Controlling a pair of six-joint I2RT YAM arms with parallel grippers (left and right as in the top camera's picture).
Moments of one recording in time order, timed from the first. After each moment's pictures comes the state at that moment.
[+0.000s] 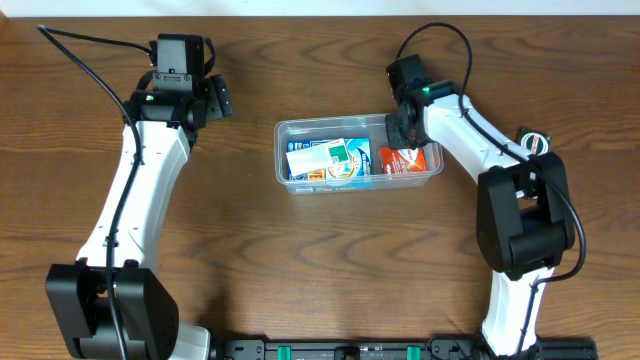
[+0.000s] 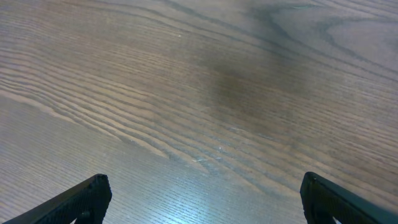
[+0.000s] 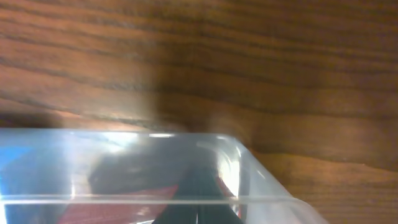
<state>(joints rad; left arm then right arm) -0.07 1.65 1.41 -0.72 -0.30 -0.27 0.33 2.10 1.54 -0.79 0.15 0.23</state>
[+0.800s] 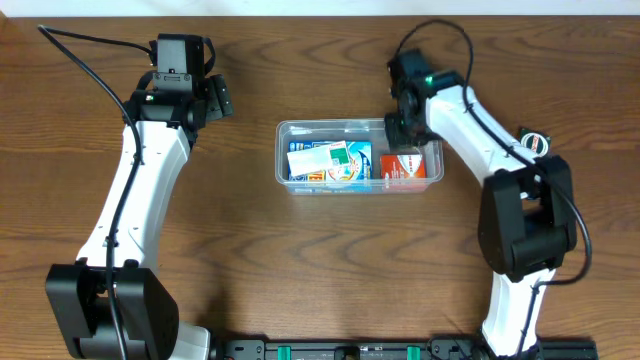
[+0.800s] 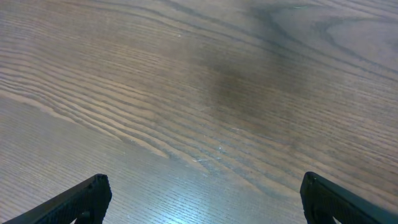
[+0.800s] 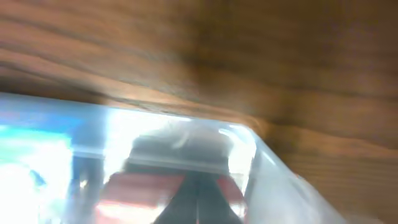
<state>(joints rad) -0.07 1.65 1.41 -0.72 -0.30 -0.27 0.33 2.08 1.66 -0.96 0.08 0.20</state>
